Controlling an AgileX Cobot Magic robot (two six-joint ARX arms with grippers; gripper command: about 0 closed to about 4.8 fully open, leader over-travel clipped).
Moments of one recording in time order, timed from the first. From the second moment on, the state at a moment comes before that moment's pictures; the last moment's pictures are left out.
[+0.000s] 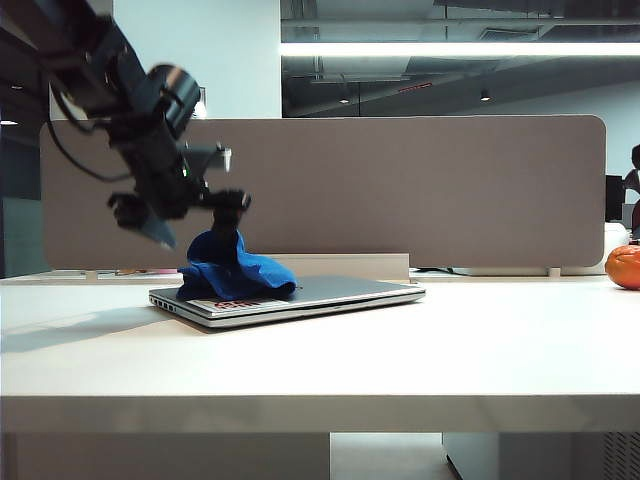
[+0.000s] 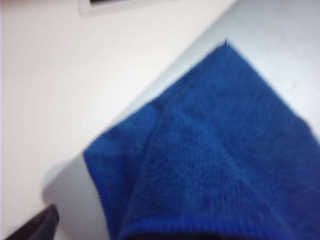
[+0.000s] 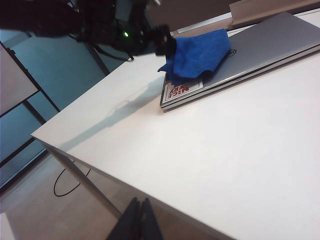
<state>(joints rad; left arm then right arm) -0.28 2.01 1.51 -0.12 -0.11 0.01 0.03 0.00 0.01 -0.09 -0.71 0.39</state>
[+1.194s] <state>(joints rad) -0.28 1.61 1.46 -0.57 -0.11 0.01 0.03 0.00 0.01 -0.09 -0.32 0.23</state>
